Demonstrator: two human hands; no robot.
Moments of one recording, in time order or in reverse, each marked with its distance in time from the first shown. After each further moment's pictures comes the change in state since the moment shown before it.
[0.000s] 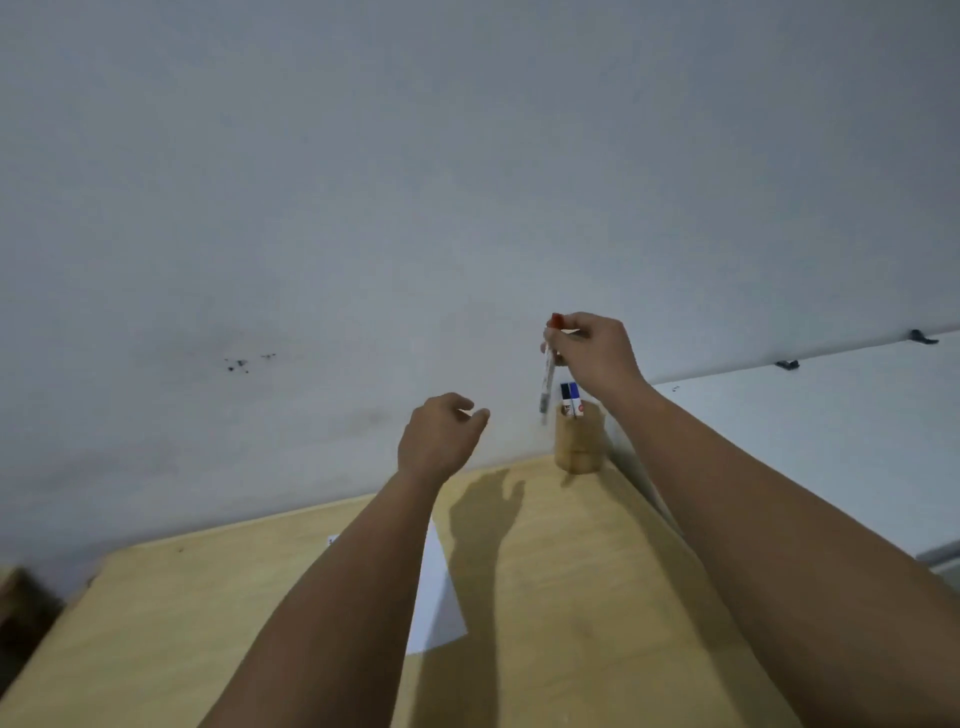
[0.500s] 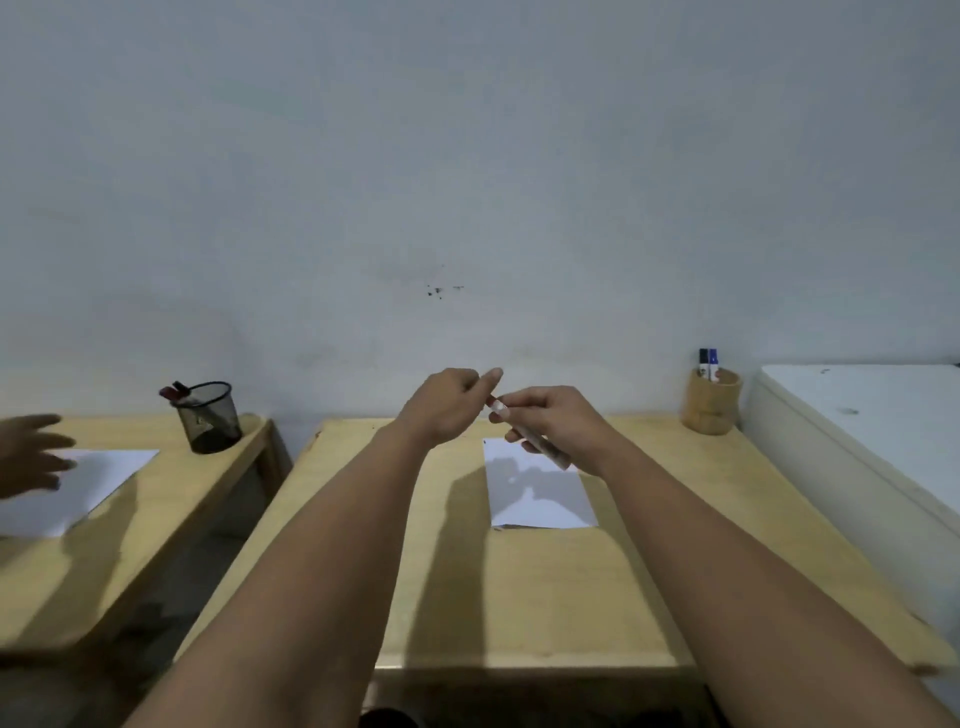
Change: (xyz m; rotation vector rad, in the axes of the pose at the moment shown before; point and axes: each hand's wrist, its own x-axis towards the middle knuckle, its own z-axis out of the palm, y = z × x) left_hand -0.120 -0.099 -0.168 0.054 -0.048 -0.051; right_hand -0.189 -0.016 0.152 0.177 -0.766 0.140
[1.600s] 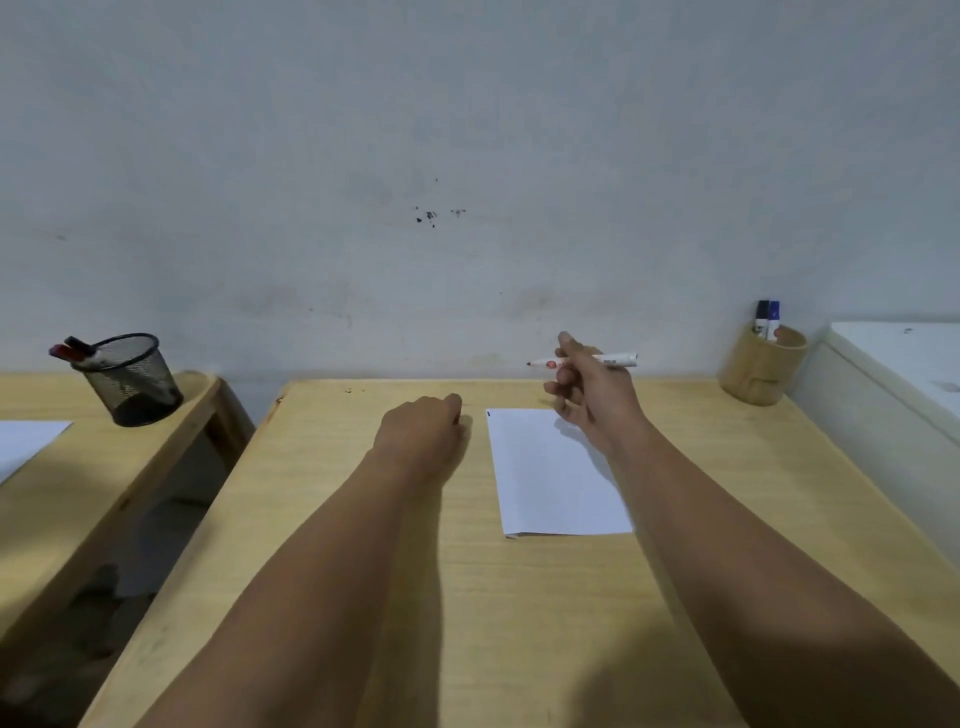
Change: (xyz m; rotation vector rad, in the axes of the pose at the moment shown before) left_hand 0.058 -0.129 0.071 0.661 -0.103 -0.001; right_hand 0.102 0.077 -0.015 0.515 0.400 0.190
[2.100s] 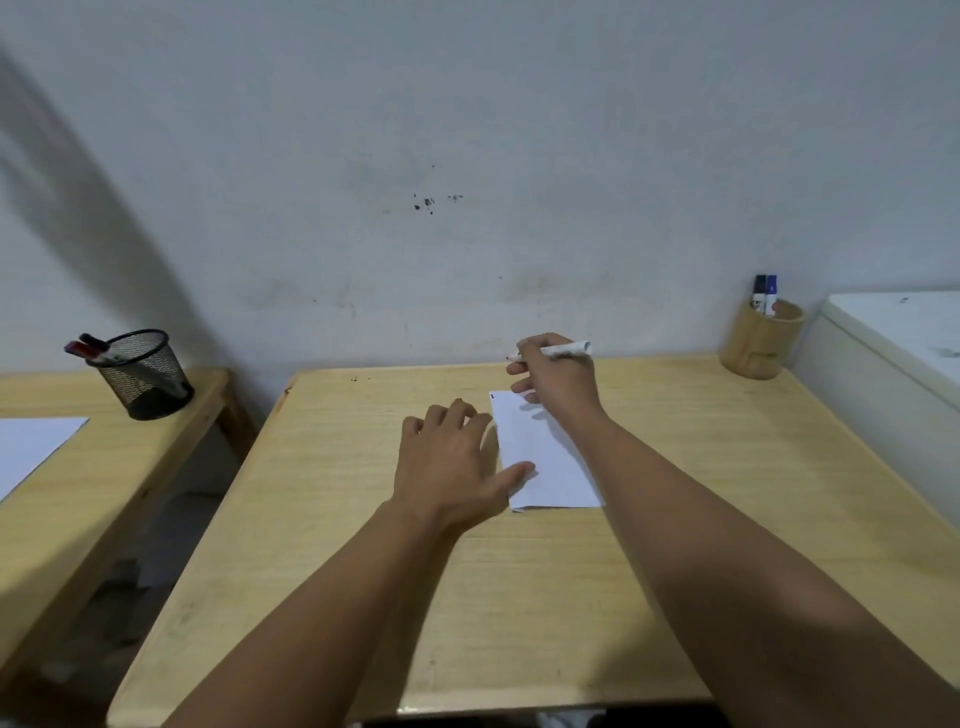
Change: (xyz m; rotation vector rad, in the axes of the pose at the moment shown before) left_hand -0.077 0.034 0.006 -0.031 0.201 0.091; right_hand -0.009 0.024 0.040 -0.363 0.087 -0.167
